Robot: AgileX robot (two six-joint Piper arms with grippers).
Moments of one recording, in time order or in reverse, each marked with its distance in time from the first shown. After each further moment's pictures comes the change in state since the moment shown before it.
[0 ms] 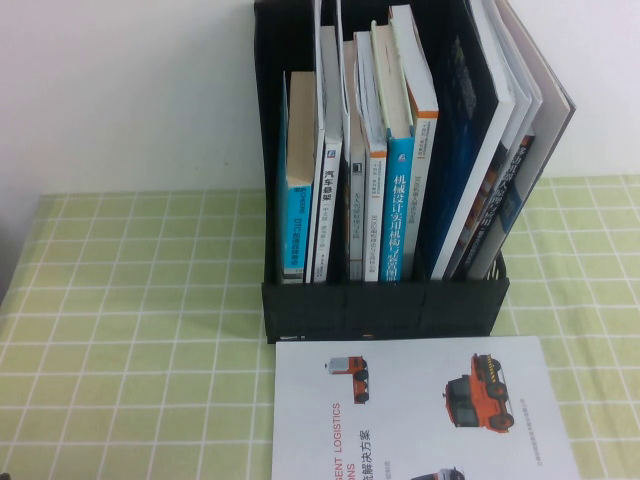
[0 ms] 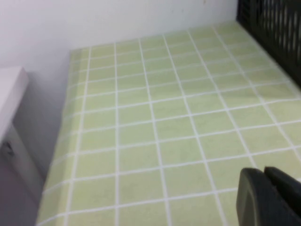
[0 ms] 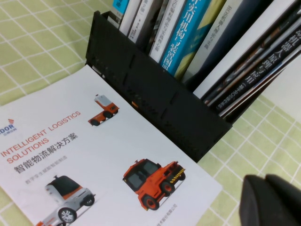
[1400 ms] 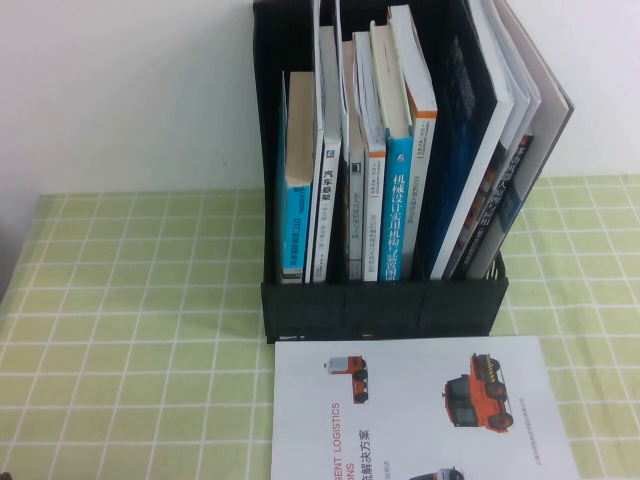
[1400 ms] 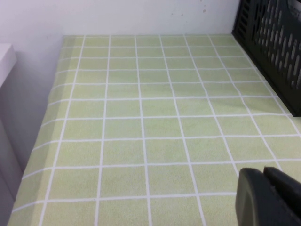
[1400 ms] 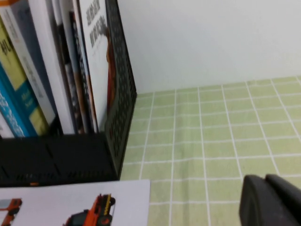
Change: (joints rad) right arm -0.757 -0.431 0.292 0.411 -0.239 0.014; left arm 0.000 0.000 0.000 -0.025 0.000 -0.125
